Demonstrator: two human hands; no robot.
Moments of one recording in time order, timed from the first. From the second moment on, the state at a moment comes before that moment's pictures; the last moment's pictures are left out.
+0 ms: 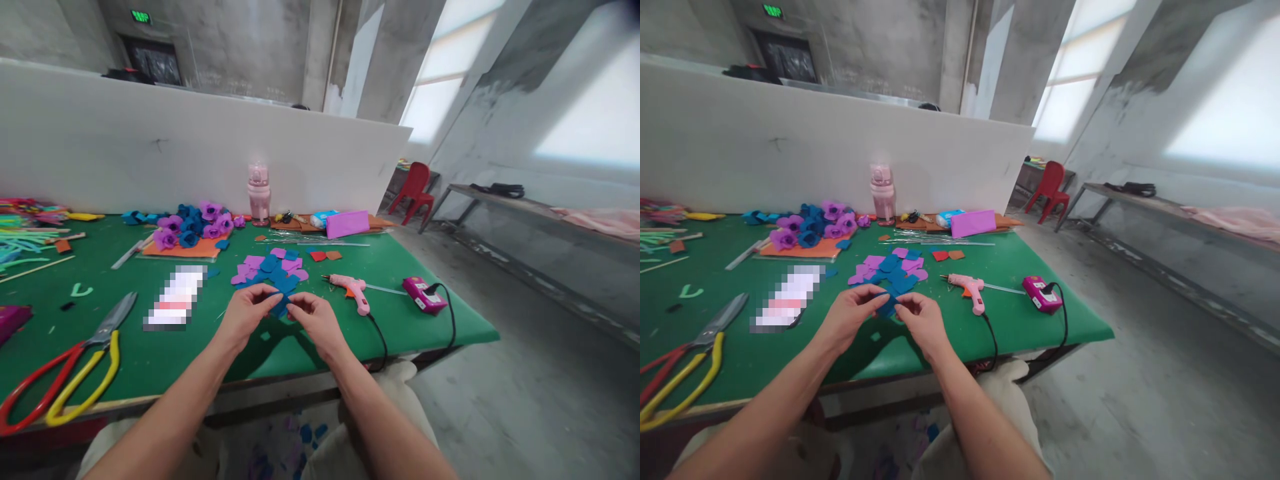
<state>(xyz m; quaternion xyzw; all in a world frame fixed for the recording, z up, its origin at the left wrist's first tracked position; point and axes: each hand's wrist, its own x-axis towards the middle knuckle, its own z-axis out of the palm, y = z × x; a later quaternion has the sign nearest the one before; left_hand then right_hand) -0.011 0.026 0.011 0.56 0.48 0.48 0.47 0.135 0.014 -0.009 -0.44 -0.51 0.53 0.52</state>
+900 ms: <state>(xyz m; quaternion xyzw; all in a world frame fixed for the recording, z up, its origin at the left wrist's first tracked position) -0.029 0.012 0.037 0.77 0.40 0.40 0.28 0.145 0.001 -0.001 -0.36 -0.77 0.14 0.51</state>
